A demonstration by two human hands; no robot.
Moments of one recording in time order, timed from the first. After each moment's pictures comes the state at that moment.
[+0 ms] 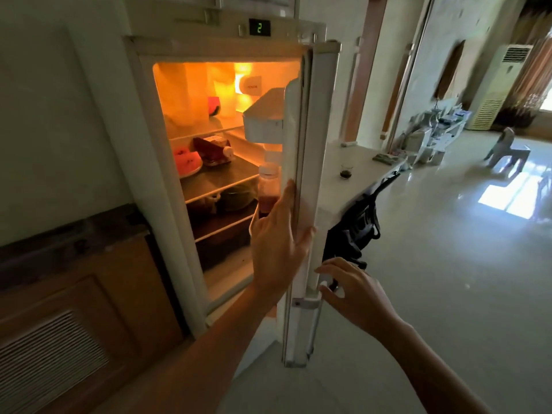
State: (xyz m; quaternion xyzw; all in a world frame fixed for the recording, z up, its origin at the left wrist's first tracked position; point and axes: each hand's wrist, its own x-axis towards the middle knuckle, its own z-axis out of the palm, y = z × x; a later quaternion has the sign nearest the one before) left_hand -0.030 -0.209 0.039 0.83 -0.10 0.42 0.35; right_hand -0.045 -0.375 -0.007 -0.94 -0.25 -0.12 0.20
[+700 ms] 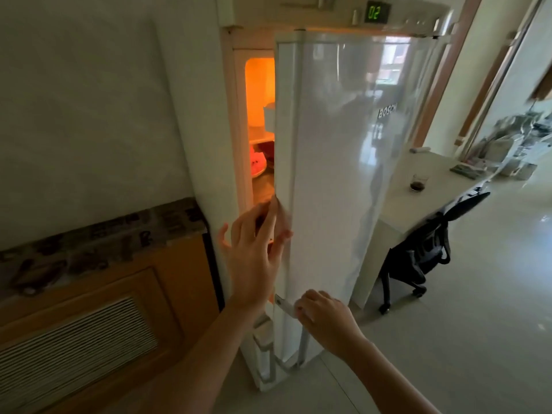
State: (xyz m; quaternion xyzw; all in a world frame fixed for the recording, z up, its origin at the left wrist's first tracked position) left_hand 0.016 -0.036 0.012 0.84 0.07 0.53 0.13; right_hand 0.034 -0.197 -0.066 -0.92 -0.35 0.03 0.14
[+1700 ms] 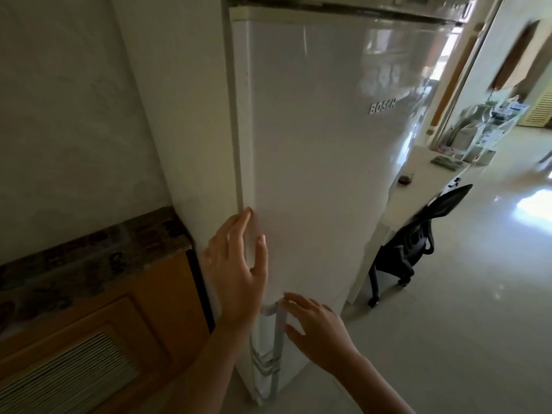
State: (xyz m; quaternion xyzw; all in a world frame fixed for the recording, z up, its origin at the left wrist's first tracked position) left_hand 0.070 0.024 0.004 0.81 0.06 0.51 0.29; right_hand 0.070 -0.129 -0.061 -0.94 -0.30 0.05 0.18
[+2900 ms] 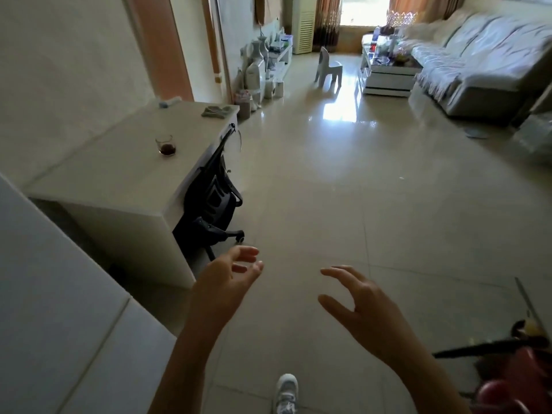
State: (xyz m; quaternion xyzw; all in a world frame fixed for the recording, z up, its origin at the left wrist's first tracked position) left_hand 0.162 -0.521 -0.047 0.87 -0.24 -0.07 0.43; right_hand 0.019 -0.708 -0.036 -0.95 0.15 -0.05 0.28
